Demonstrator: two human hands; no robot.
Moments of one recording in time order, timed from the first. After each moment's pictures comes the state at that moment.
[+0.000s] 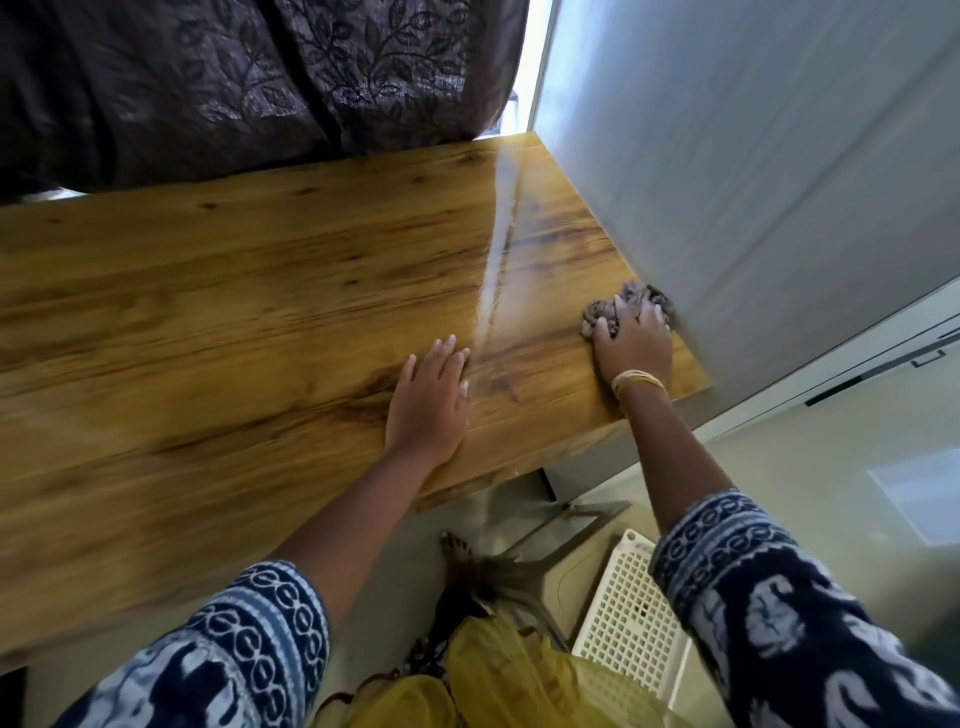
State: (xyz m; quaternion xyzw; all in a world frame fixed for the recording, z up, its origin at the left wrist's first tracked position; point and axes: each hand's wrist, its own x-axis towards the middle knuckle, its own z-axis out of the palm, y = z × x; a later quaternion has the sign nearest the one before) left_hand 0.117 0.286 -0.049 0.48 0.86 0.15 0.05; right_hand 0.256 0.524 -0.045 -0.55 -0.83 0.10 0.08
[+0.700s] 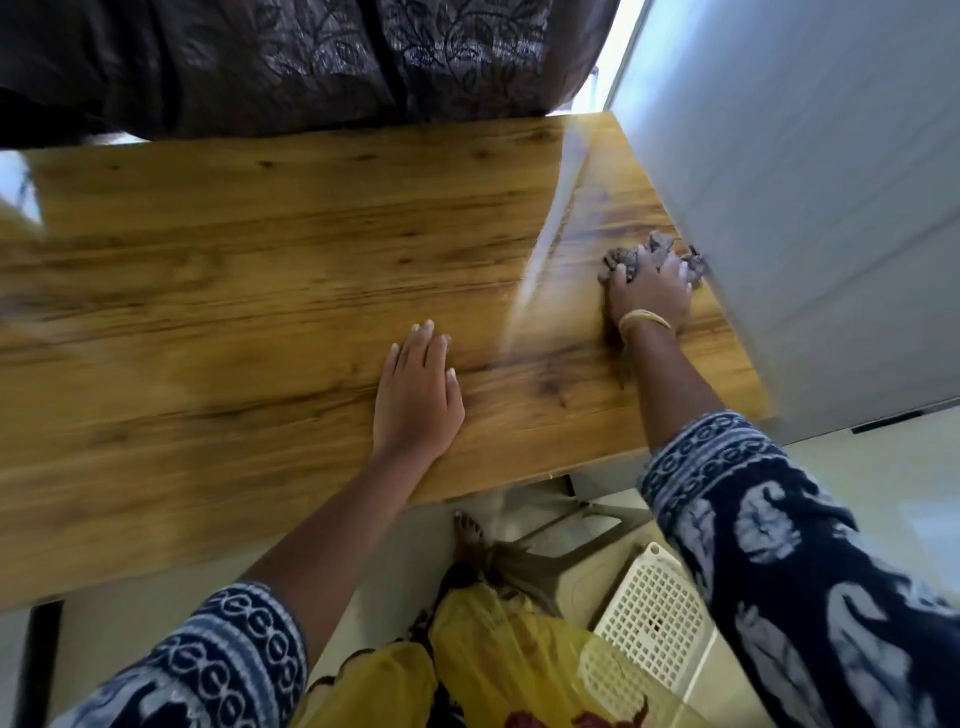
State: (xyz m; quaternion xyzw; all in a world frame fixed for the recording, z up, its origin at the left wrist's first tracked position) left_hand 0.083 0.249 -0.053 0.37 0.91 0.18 0.02; right_hand 0.156 0.553 -0.045 -0.56 -0.81 0.10 0.09
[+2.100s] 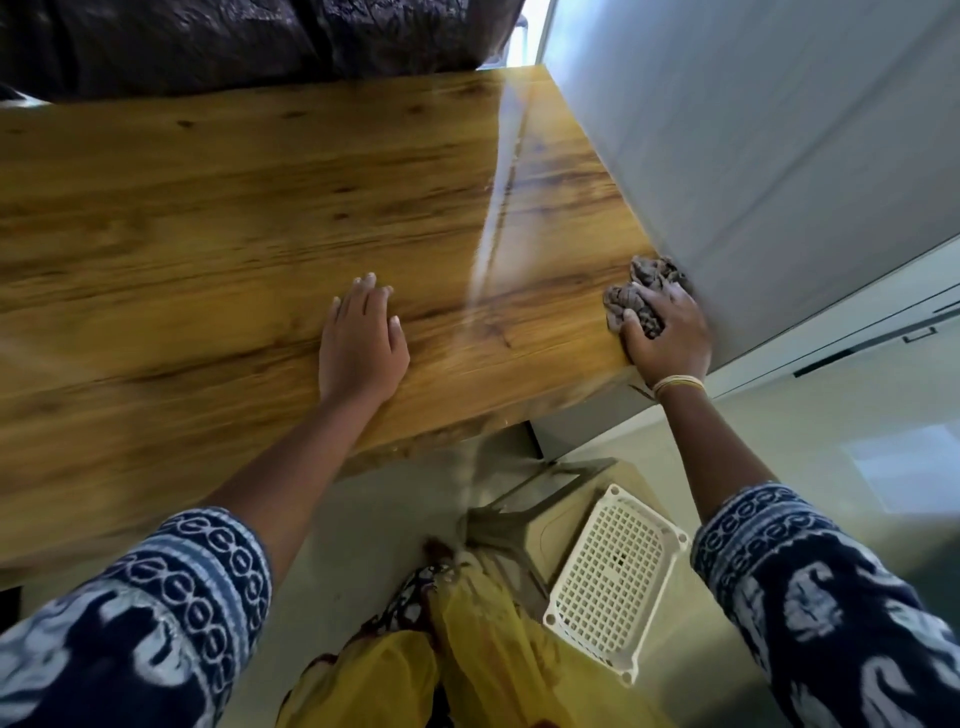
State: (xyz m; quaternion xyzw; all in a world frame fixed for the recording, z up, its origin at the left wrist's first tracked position) left_hand 0.082 0.249 -0.053 0.37 0.91 0.20 0.01; right_hand 0.328 0.513 -0.054 -0.46 -0.86 0.11 0.20
